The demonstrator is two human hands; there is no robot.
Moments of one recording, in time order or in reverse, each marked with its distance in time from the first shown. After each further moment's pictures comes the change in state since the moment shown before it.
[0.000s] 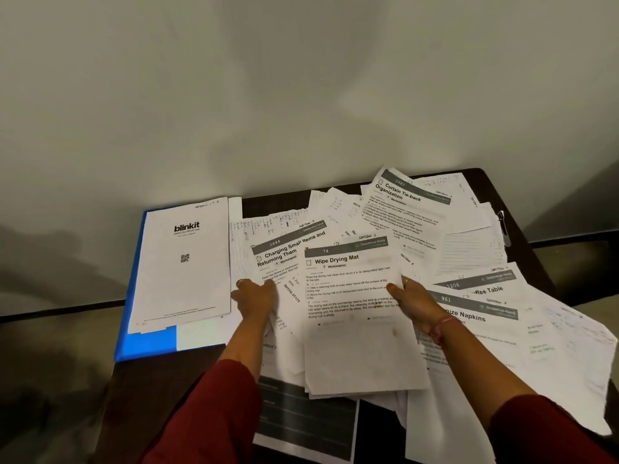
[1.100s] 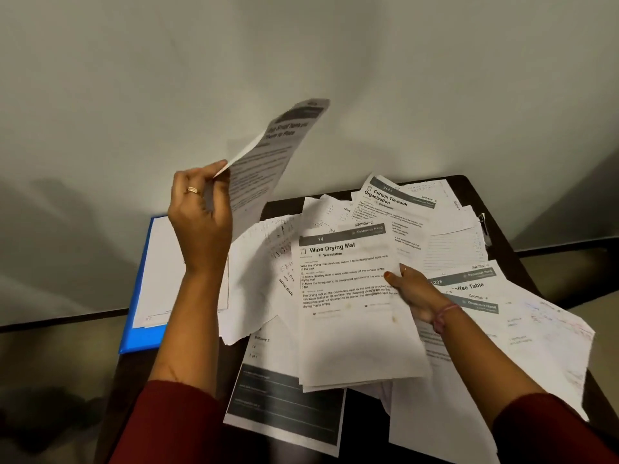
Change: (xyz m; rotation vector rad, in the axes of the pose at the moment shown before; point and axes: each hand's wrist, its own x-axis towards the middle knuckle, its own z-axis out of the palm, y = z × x) left_hand -0.107 0.111 -0.101 -0.228 0.535 1.258; right_hand -0.029 -0.027 -0.025 0.112 -0.076 -0.050
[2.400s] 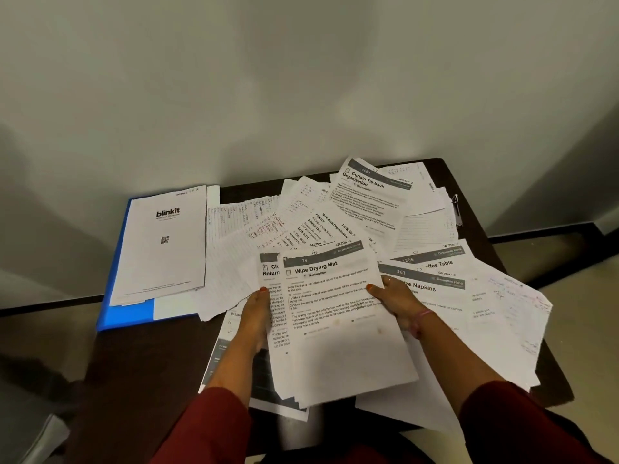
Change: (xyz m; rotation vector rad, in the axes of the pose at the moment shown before) left_hand -0.202 -0.034 0.031 -0.381 -0.631 -1.458; right_hand -0.032 0.055 -0.021 -0.043 0.045 0.069
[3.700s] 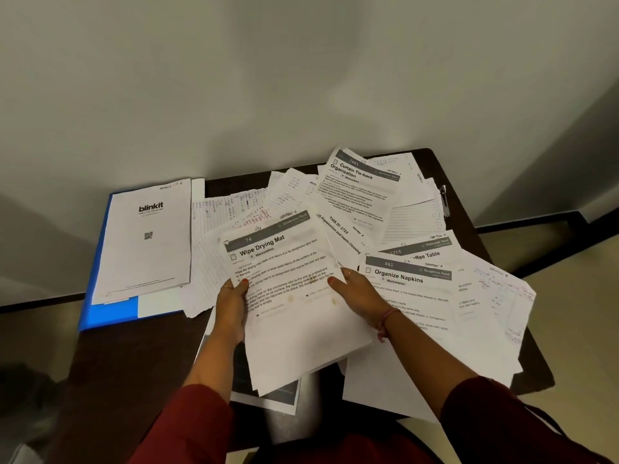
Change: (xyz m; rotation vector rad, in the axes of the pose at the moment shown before) left_hand 0.026 -0.001 -0.012 -0.285 0.058 0.113; right_hand -0.013 -0.007 0.040 -0.198 -0.118 -0.234
